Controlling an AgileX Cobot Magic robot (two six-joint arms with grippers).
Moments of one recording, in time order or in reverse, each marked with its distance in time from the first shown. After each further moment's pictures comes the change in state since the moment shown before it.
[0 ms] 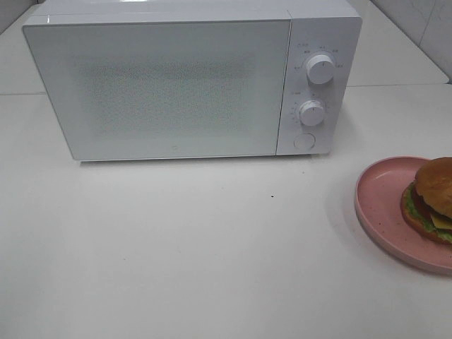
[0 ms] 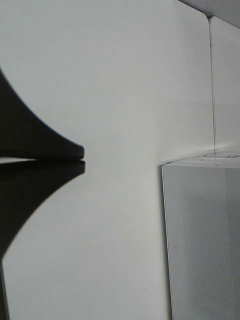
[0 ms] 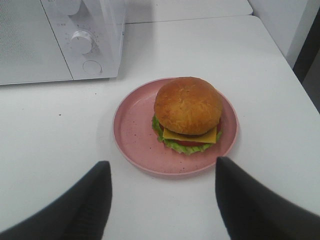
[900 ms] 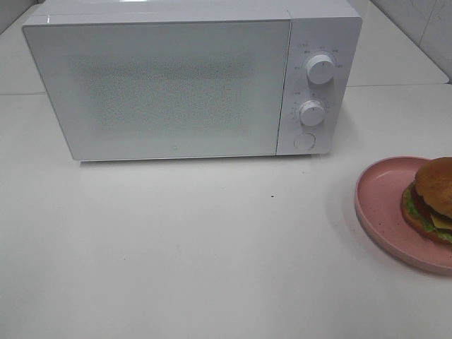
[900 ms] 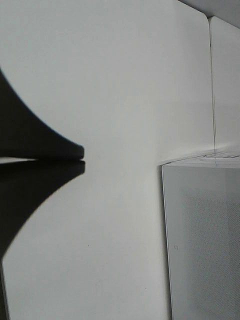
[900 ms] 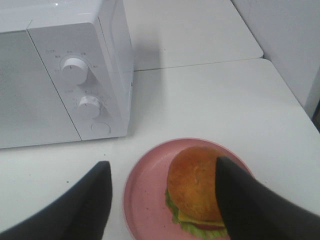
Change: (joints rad) left arm 0.000 0.000 0.000 0.000 0.000 0.000; right arm 0.000 0.379 -0.023 0.046 -0.434 0.000
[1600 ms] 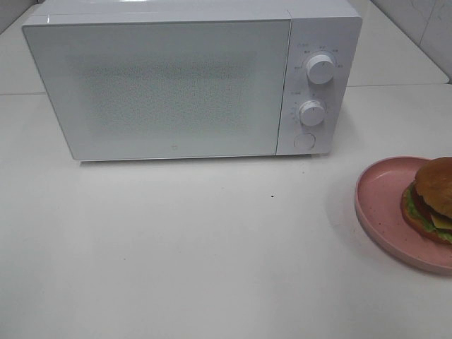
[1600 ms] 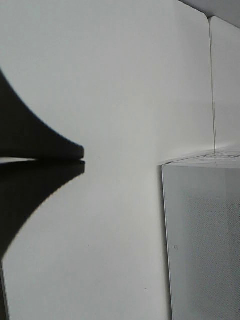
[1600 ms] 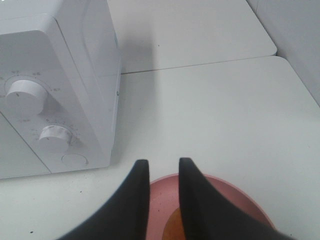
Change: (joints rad) left arm 0.000 0.000 0.000 0.000 0.000 0.000; right arm 0.000 0.571 0.000 0.059 -0.520 -0.075
